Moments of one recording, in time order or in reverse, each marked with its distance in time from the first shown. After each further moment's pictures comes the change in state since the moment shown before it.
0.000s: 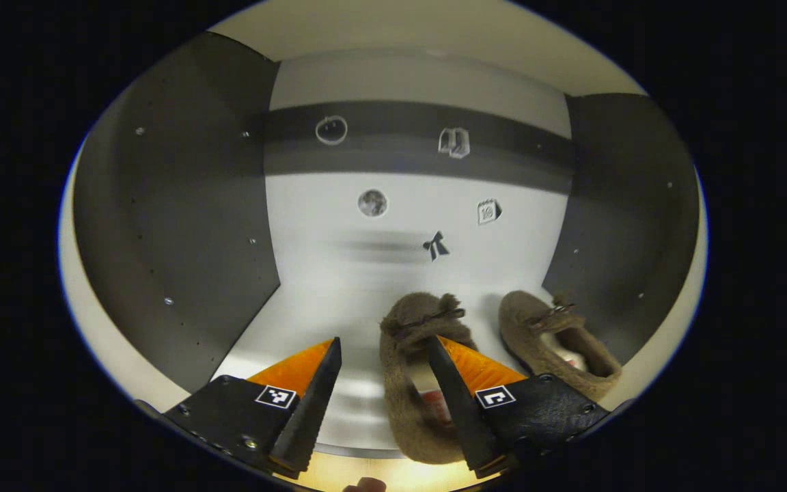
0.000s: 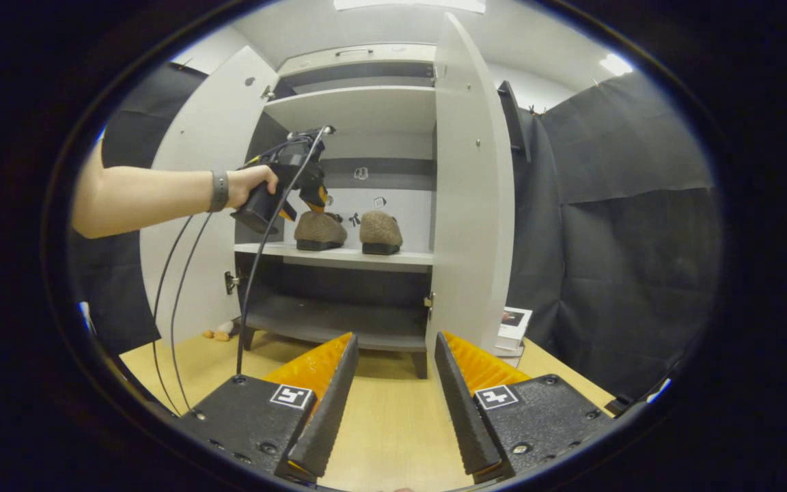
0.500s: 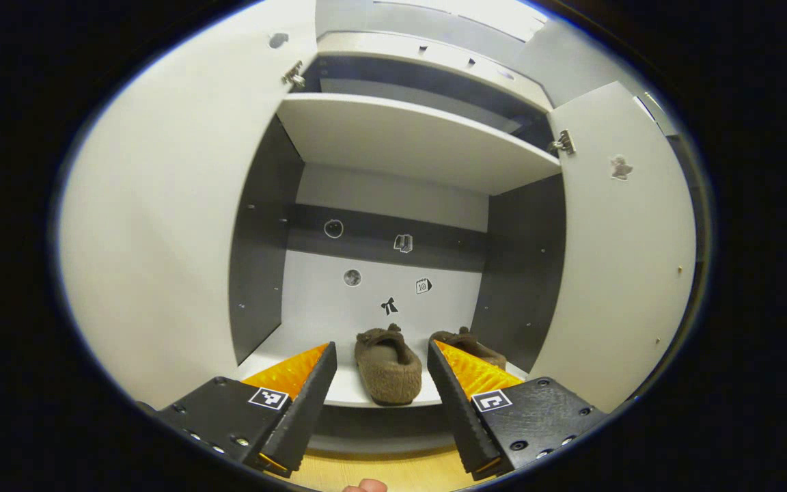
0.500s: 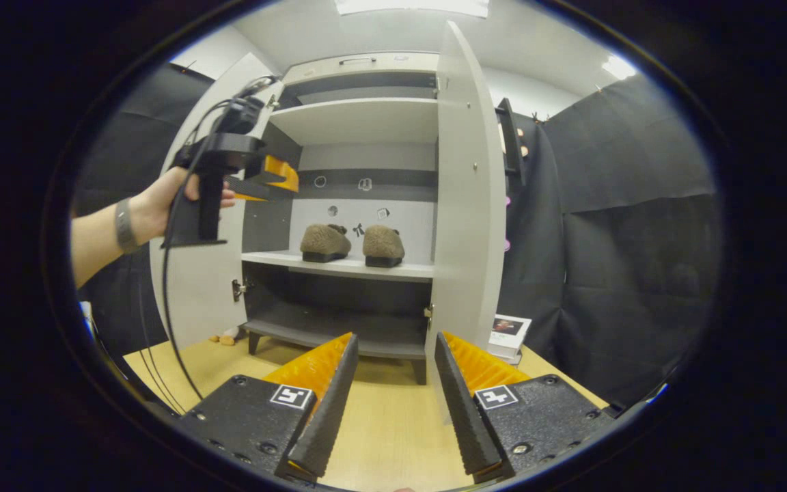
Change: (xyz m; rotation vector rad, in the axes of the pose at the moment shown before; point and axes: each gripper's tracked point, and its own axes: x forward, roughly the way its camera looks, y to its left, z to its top) left arm -0.193 -0.003 -0.026 -0.052 -0.350 -0.117; right arm -0.016 -0.001 0.023 -0.014 -0.029 0.028
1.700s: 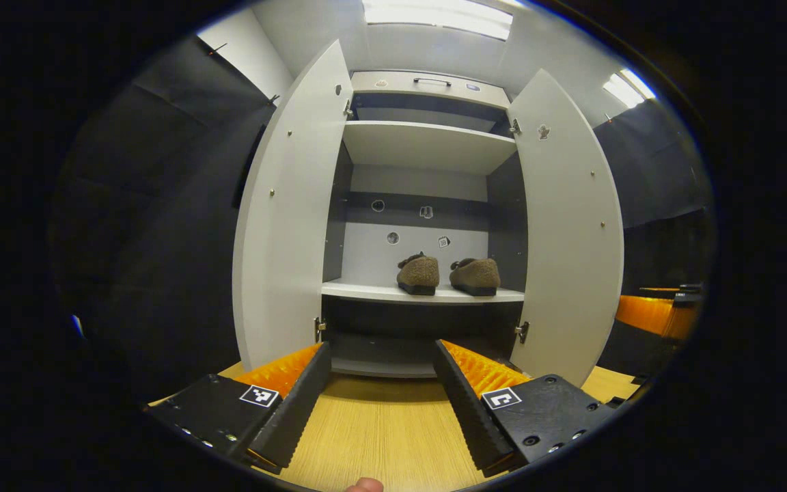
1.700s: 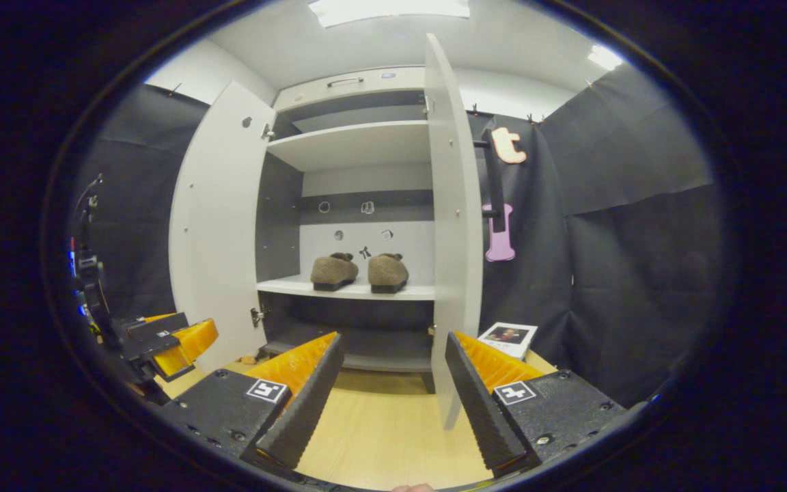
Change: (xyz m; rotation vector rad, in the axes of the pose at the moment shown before) left arm -0.195 -0.010 -0.123 0.065 -0.008 0.132; right arm -0.030 -0.029 0.061 0.074 -0.043 0.014
